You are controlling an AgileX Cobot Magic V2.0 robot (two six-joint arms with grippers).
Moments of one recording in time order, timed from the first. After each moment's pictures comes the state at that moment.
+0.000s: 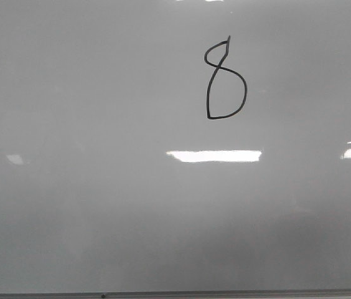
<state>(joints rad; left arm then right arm) -0.11 1.12 -0.99 0.23 0.81 -0.15 0.29 0.94 -1.10 0.24 1.16 -0.51</state>
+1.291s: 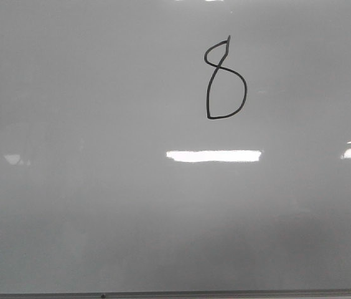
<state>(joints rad) -0.05 1.50 -0.94 0.19 0.48 -0.16 0.29 0.94 -1.09 0.22 1.16 -0.44</state>
